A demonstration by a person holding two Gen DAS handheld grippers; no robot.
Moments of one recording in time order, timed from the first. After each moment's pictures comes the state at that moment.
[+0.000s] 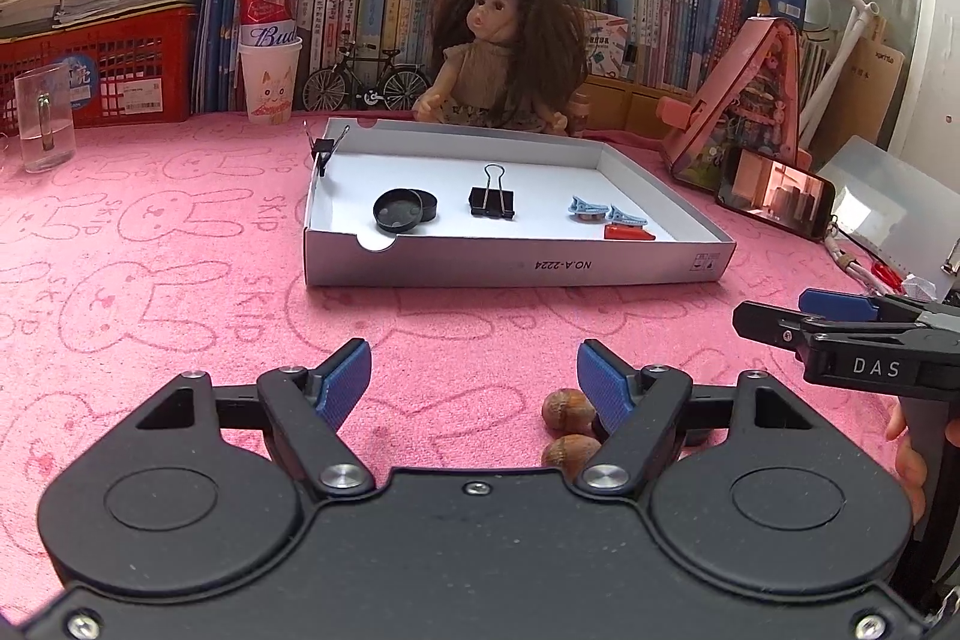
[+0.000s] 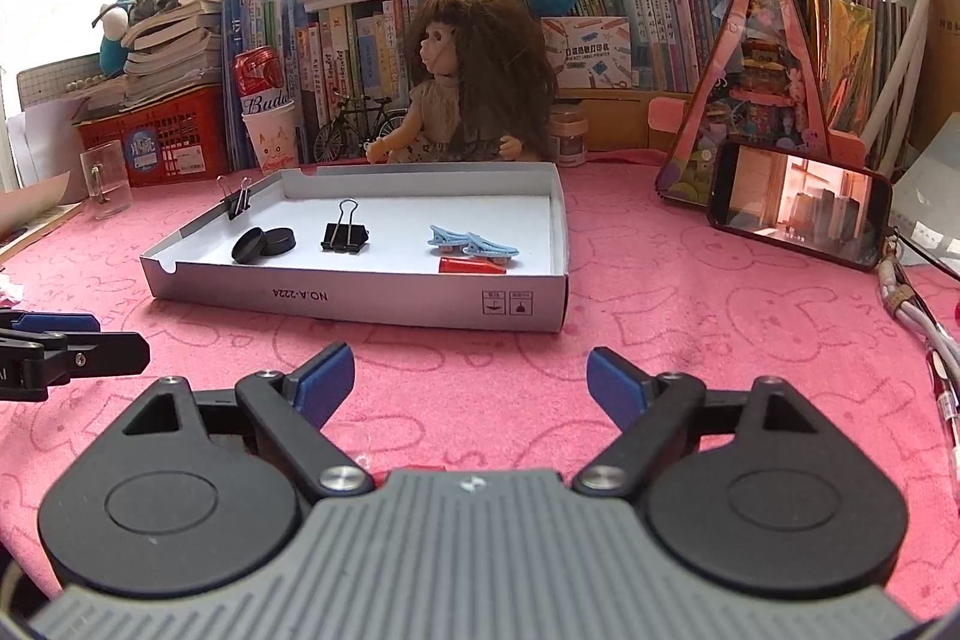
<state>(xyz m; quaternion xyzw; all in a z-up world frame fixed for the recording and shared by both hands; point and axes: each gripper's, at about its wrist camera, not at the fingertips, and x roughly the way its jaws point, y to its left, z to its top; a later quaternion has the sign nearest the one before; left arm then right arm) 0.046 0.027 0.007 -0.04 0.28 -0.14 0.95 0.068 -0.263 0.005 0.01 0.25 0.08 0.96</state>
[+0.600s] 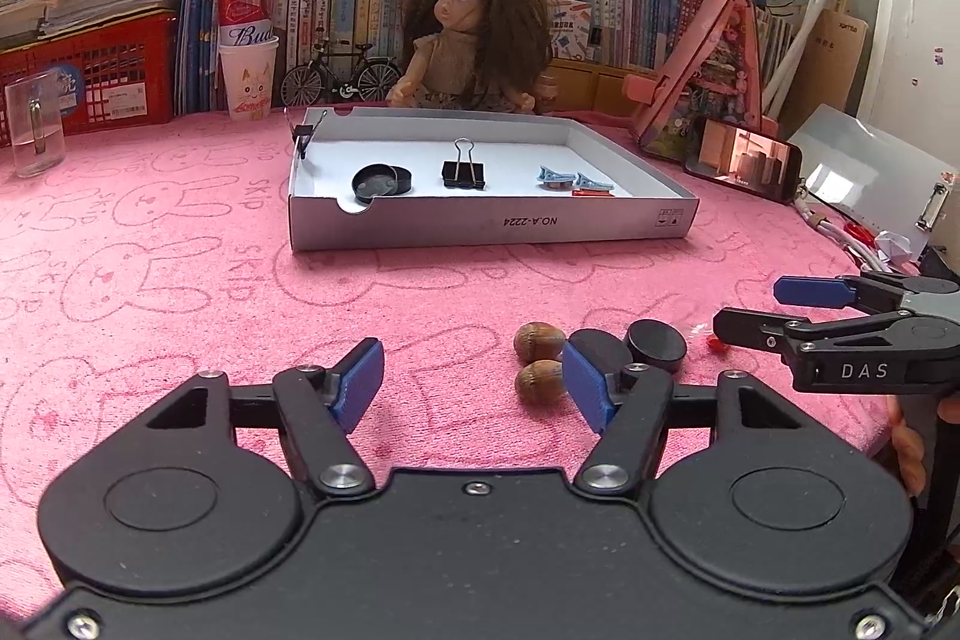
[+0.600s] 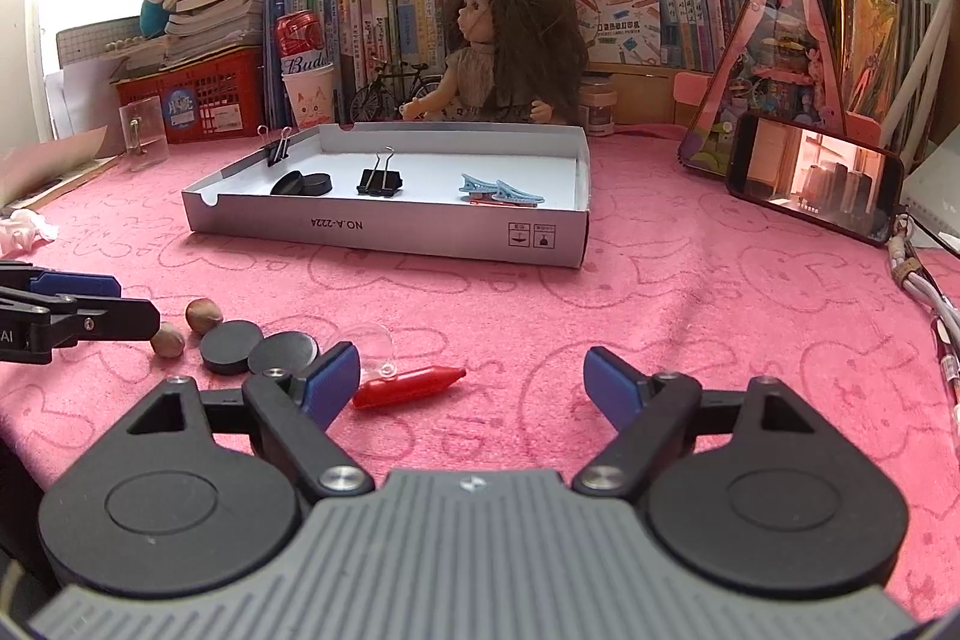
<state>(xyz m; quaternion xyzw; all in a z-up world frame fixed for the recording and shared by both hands) 0.011 0.025 -0.003 -0.01 0.27 -0.17 0.95 0.039 -0.262 -0.008 -0.02 0.26 0.12 0.96</state>
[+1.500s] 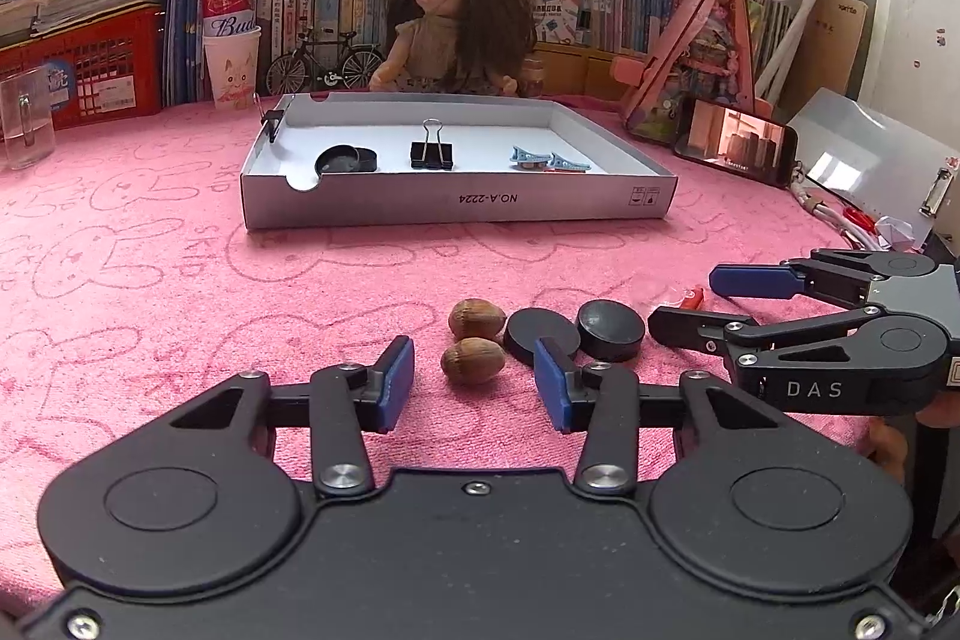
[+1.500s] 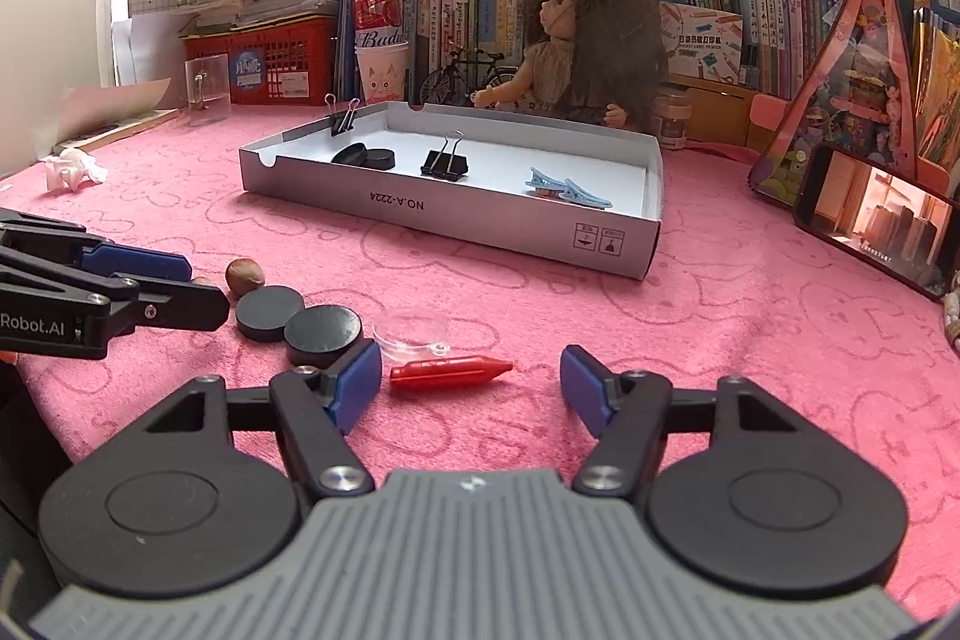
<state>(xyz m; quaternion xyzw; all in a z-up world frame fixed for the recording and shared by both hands) 0.006 -0.013 -0.012 -0.01 0.28 -0.15 0.95 0.046 -0.254 -0.014 -0.06 0.26 0.19 0.95</state>
